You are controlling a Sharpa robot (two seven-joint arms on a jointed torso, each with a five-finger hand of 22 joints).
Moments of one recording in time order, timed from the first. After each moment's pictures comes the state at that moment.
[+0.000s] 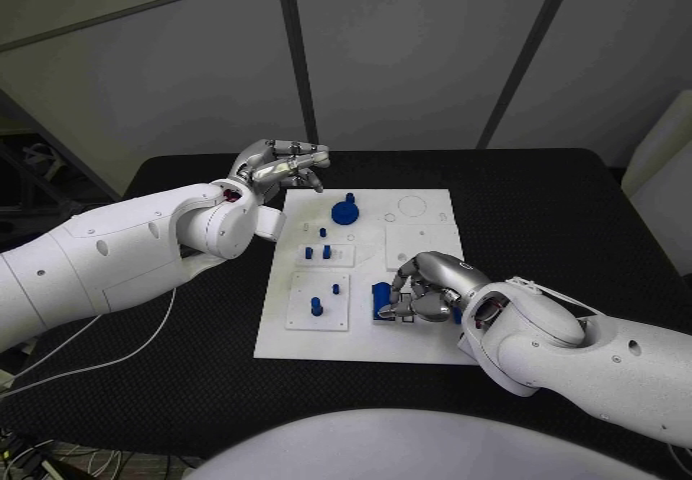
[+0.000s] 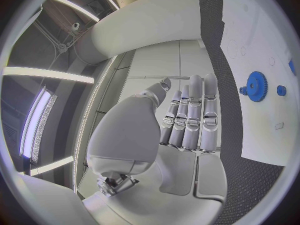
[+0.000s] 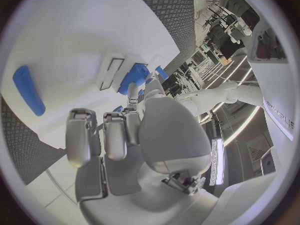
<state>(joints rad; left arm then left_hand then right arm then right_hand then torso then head) 1.09 -0.81 0.09 1.40 -0.11 -0.26 0.30 1.36 -0.10 0.34 -0.01 0.09 0.99 0.18 0.09 0.07 1.00 0.13 0.26 0.10 1.07 0.05 0.85 0.33 0.18 1.02 0.15 0.44 0.93 0.94 -0.85 -0.02 1.85 -1.50 -0.41 -0.45 1.38 0.00 -0.15 0.18 0.13 1.00 0.04 0.52 0.49 1.46 -0.03 1.36 1.32 1.47 -0.09 1.51 1.31 0.03 1.47 0.02 1.50 1.31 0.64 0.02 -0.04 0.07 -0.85</state>
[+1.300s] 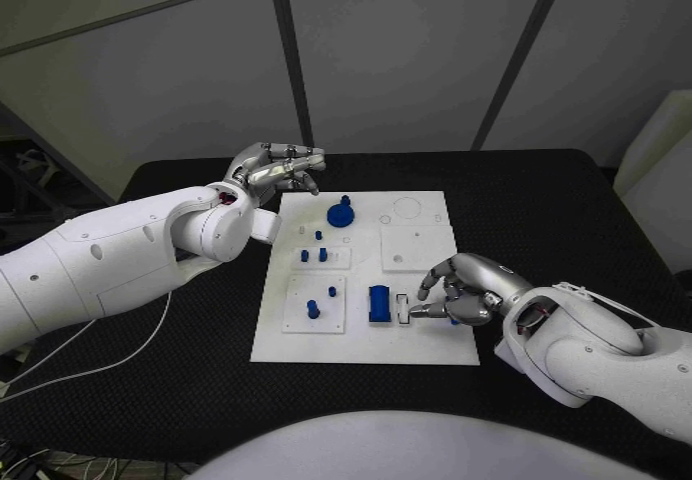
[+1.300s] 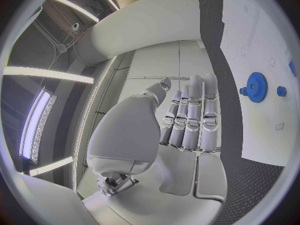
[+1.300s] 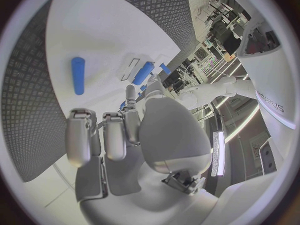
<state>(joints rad) 1.09 -0.81 0.09 1.40 -0.11 -0.26 0.29 1.36 -0.10 0.34 -0.01 0.09 0.99 0.18 0.09 0.07 1.00 0.13 0.26 0.10 1.06 0.05 0.85 0.33 0.18 1.02 0.15 0.44 0.93 0.94 -1.02 -0.02 1.93 -1.45 -0.43 -0.38 1.37 0.00 -0.20 0.23 0.11 0.96 0.08 0.40 0.43 1.43 0.00 1.33 1.32 1.46 -0.07 1.51 1.31 0.03 1.47 0.03 1.50 1.31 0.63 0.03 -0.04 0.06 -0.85</state>
